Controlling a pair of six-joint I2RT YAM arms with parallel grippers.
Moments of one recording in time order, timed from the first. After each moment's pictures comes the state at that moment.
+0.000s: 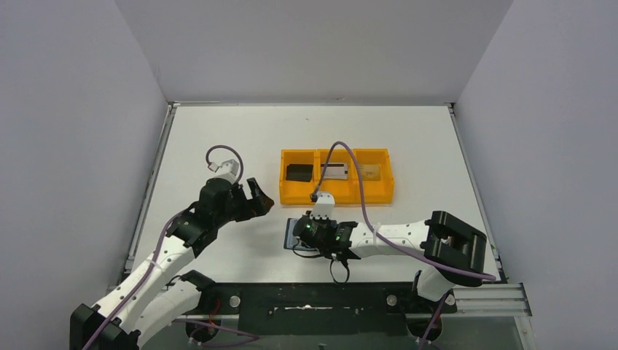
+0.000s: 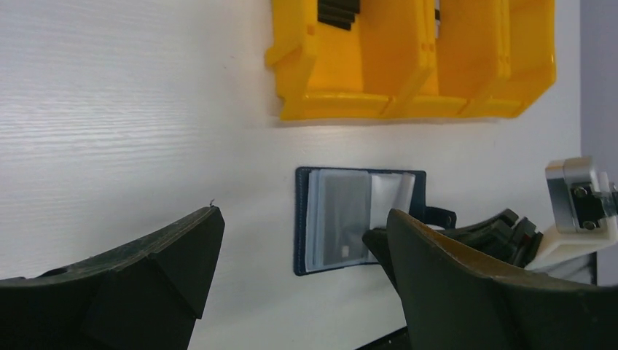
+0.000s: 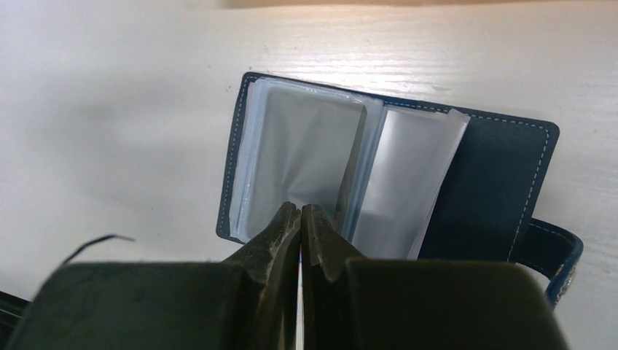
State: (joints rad) left arm -0.49 0.81 0.61 -0.39 -0.06 -0.68; right arm 1.20 1.58 0.85 -0.21 0.53 1.04
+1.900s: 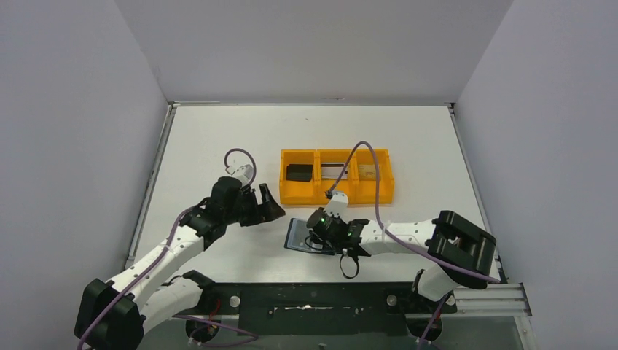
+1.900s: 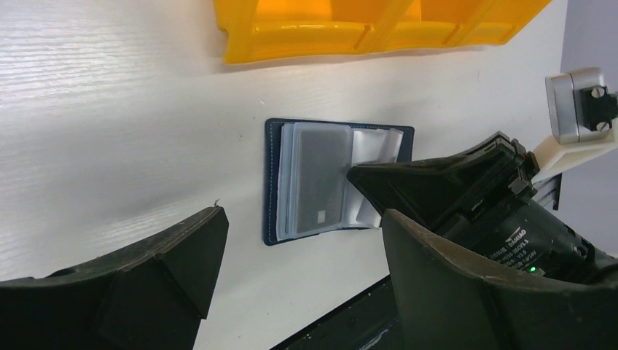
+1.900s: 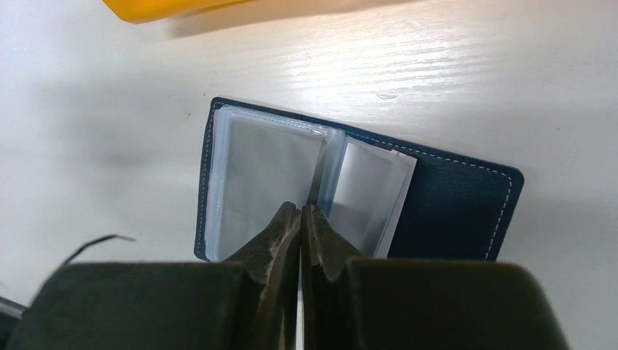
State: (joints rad) left arm -0.51 0.98 0.58 -0.29 0.19 -0.72; right arm 1.11 1.54 0.74 -0.12 0.44 1.11
